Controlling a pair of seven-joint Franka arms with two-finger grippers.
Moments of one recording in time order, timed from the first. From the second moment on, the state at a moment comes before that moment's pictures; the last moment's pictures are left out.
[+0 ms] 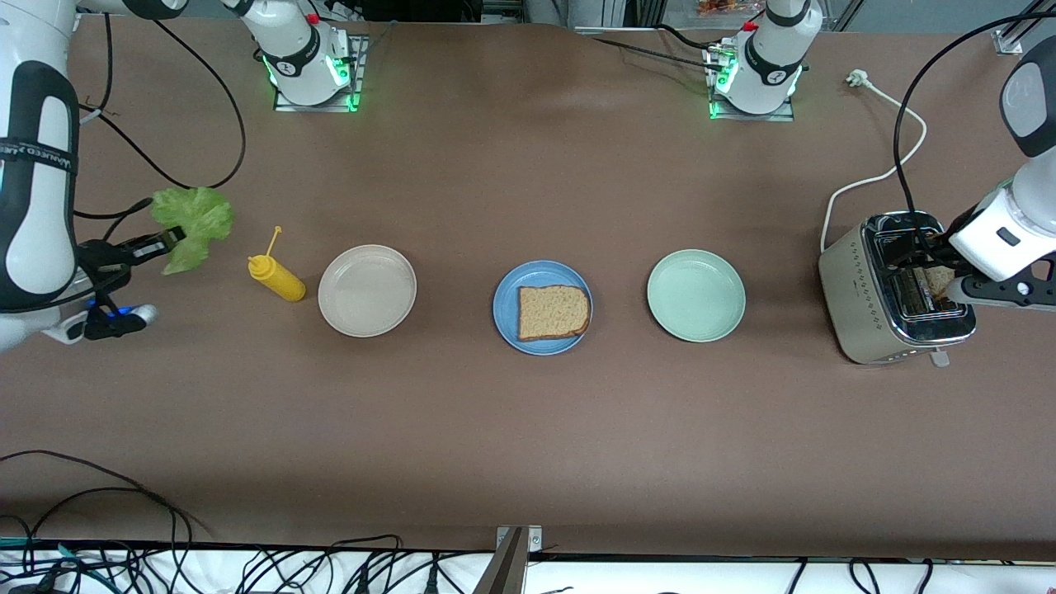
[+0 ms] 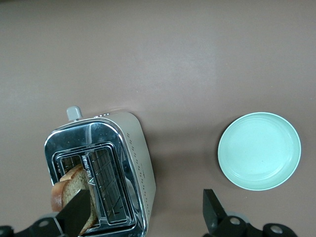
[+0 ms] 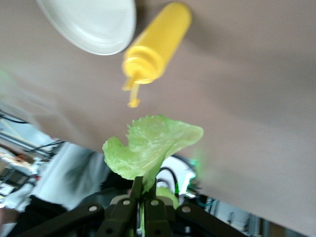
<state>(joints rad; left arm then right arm) -0.09 0.13 0.13 -1.67 0.06 1.80 0.13 -0.05 0.68 -0.13 -1.12 0.20 0.98 -0.33</state>
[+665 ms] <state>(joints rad) -0.08 0.15 0.13 -1.67 0.06 1.78 0.13 0.12 0.69 0.03 -1.12 0.51 1.23 0.12</state>
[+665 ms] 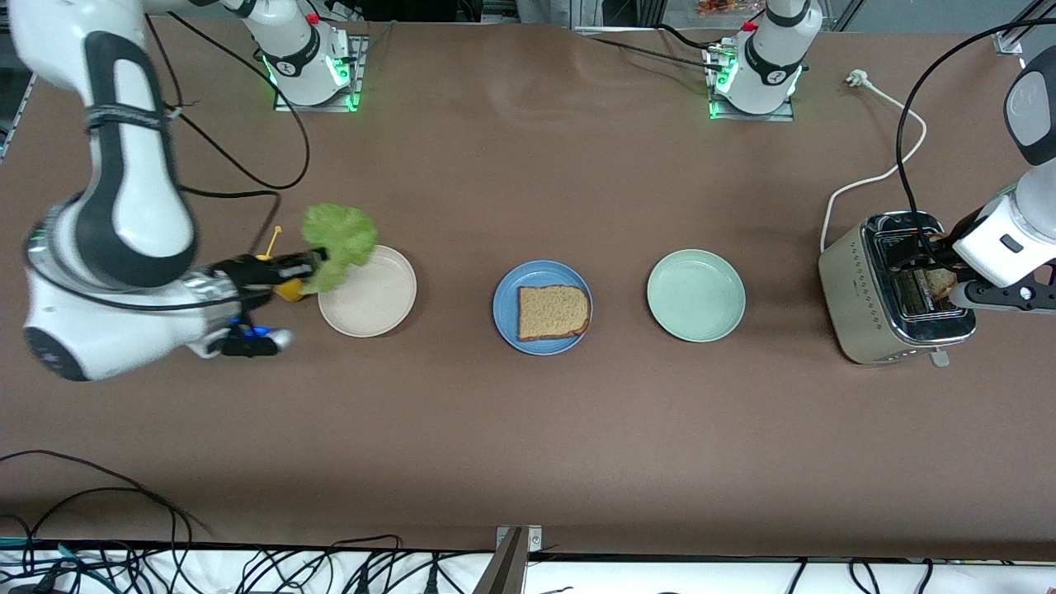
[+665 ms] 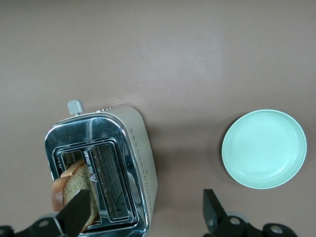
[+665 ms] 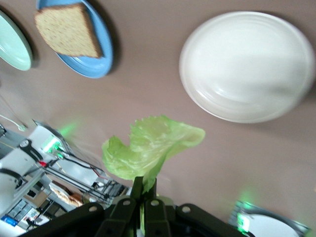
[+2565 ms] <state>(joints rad) 0.08 0.20 0.13 -1.70 0.06 1.78 0.22 0.52 0.89 0.01 -1.14 0.48 2.10 0.40</state>
